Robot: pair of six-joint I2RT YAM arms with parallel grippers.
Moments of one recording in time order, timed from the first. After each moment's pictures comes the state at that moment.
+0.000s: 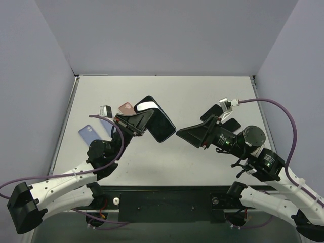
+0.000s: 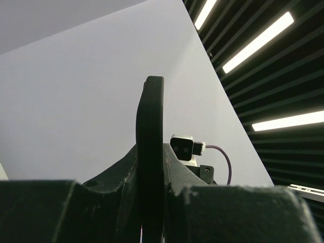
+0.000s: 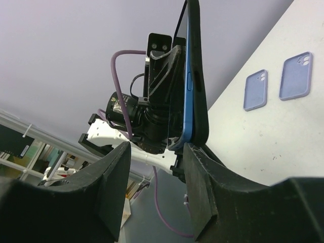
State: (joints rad) left arm -0.92 0.90 0.56 0.90 -0.26 -1.31; right arm 0.90 0.74 0.97 -0.13 -0.15 0.90
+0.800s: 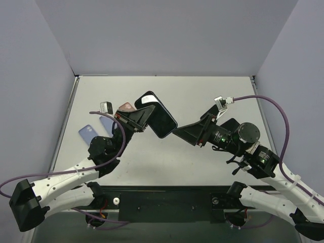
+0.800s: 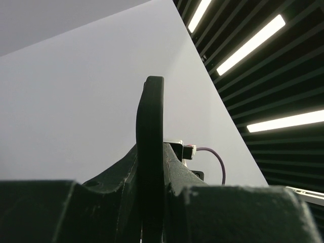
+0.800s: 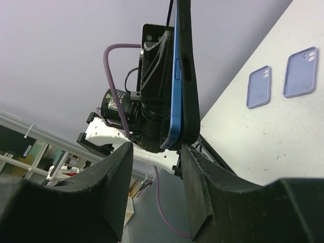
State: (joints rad) left arm -0.91 0.94 0.60 0.93 -0.25 -1.32; right arm 0.89 0.78 0.97 -0.11 -0.17 0.91
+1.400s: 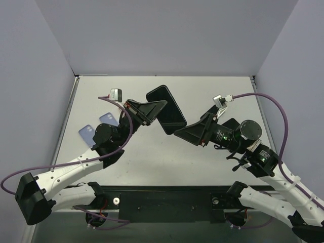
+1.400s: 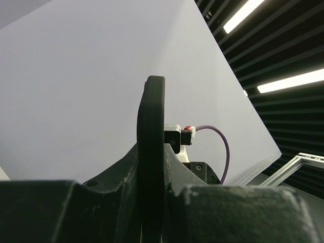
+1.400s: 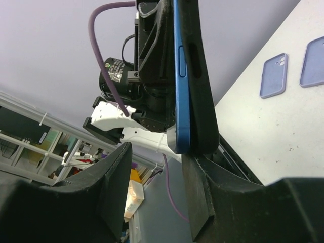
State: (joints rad) left arm -0.89 1.05 0.79 0.81 -0.05 -1.24; right arm 0.81 0.79 0.97 -0.10 -0.32 0.96
